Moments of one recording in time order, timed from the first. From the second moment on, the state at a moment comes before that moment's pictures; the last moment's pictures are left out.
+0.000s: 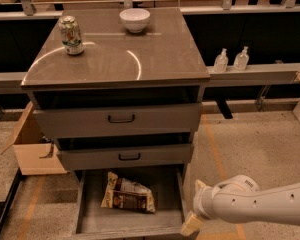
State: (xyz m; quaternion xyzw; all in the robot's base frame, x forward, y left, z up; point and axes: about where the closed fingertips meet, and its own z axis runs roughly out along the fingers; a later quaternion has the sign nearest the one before) arm 0.446 -0.154 0.452 -0.53 0.82 0.04 0.21
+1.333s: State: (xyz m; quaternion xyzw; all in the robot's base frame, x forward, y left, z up) arm 0.543 -0.119 0.351 -0.49 0.80 0.08 0.32
